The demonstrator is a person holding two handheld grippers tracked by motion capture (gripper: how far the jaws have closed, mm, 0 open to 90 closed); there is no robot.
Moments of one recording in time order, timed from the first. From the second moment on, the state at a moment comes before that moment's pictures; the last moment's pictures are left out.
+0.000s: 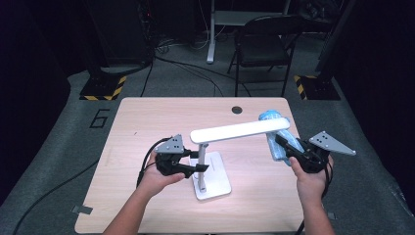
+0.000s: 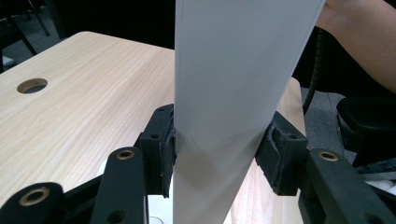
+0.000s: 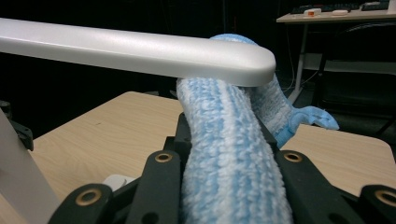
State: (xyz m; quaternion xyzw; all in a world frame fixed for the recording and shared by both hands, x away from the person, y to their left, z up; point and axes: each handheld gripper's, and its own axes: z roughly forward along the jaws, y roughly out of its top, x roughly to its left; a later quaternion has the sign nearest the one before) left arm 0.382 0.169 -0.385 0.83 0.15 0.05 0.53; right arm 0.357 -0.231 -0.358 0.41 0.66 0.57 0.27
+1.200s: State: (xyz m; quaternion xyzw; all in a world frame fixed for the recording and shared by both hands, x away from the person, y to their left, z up) left arm 0.391 0.174 -0.387 0.84 0.12 0.02 0.52; right arm 0.348 -0.199 -0.350 0.26 0.72 0.62 0.19
